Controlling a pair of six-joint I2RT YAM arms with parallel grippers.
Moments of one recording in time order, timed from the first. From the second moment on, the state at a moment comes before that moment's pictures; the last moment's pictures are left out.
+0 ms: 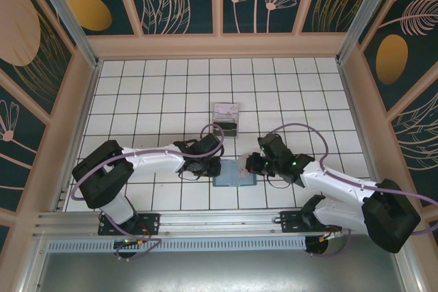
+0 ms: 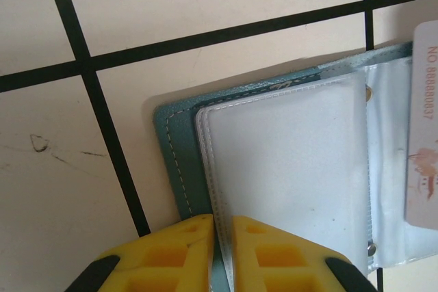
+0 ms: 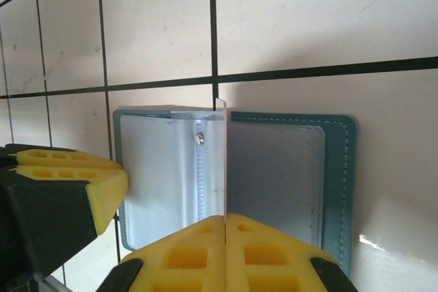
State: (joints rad) left arm -0.95 1.64 0.83 -0.35 0.10 -0.82; right arm 0.75 1.08 0.45 -0.26 -0.17 0.87
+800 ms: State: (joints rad) left arm -0.95 1.38 0.84 -0.43 -0.08 -0.82; right arm 0.75 1.07 0.81 -0.53 -0.06 0.44
